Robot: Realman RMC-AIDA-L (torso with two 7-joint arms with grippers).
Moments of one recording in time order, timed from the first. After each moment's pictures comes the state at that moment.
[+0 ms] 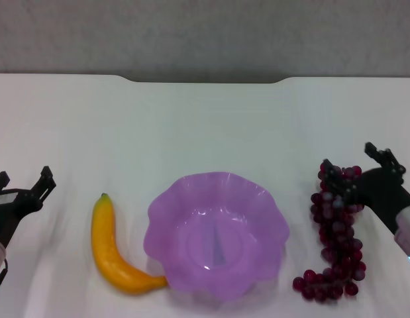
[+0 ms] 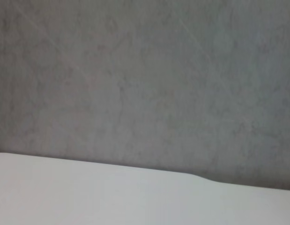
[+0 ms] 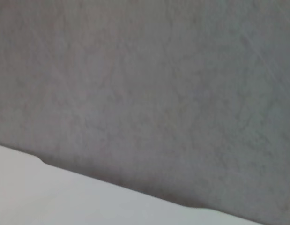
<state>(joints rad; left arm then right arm) -0.33 -2.05 -1.04 -0.31 2.41 0.86 -0.23 0.42 2.01 0.65 0.40 -2.24 -0.90 -0.08</state>
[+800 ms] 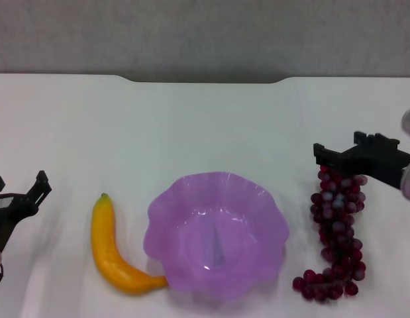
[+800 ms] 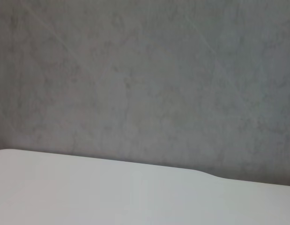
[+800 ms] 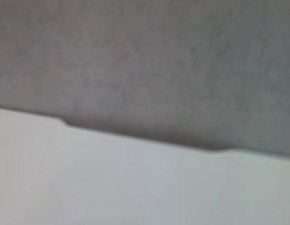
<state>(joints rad) -0.32 -2.05 -1.04 -0.31 2.41 0.86 -0.22 0.16 2.00 1.42 1.36 -2.25 0.41 -0.56</state>
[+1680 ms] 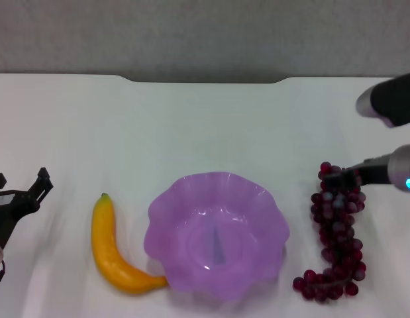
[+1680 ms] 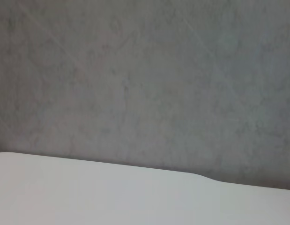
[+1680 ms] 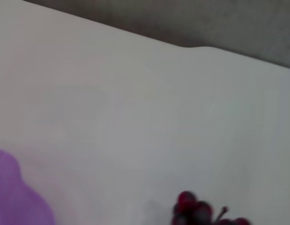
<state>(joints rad) -0.33 -2.05 -1.04 -0.31 2.41 0.86 -0.22 0.44 2.00 1.45 1.33 -2.82 0.92 -0.03</state>
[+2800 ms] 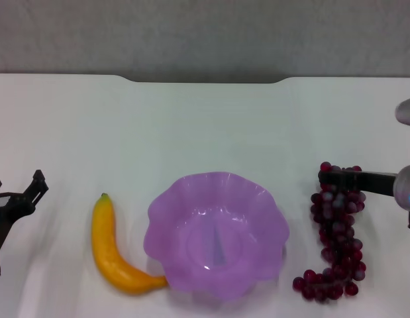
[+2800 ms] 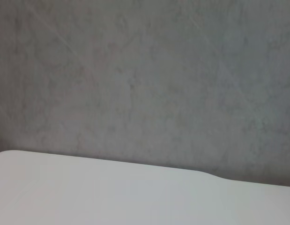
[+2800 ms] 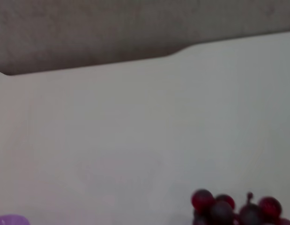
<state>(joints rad) -0.32 -2.05 -1.05 -0.30 2.41 0.86 -0.22 0.33 2.00 1.46 1.19 -2.54 0.61 0.02</state>
